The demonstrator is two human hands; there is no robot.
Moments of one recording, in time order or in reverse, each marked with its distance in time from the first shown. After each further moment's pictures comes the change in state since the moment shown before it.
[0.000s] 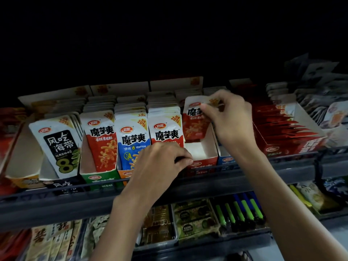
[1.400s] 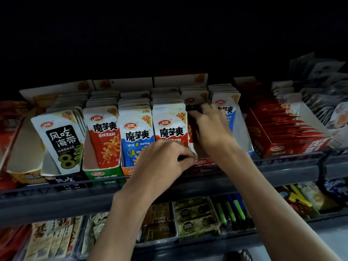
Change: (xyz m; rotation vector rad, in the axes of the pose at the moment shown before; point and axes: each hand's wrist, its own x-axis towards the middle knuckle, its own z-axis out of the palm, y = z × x) left_hand 0.000 -0.003 -0.005 -0.015 -0.067 -0.019; right_hand 0.003 0.013 0.042 -0.780 -0.355 -0.229
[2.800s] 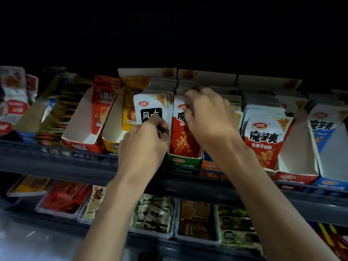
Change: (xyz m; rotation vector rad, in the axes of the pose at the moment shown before) left_hand -0.064 -0.117 -0.093 0.015 0.339 -0.584; right_hand 0.015 -0.187 -0.011 0.213 0.050 -0.172
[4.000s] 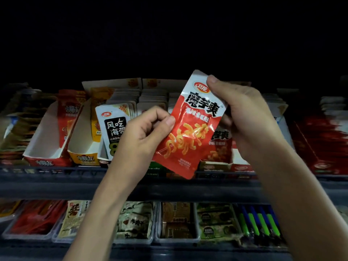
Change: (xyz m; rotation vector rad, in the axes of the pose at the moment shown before) left_hand -0.030 0.069 -0.003 -0.895 -0.271 0.313; right_hand -0.046 0.074 -0.084 1.229 0.013 0.334
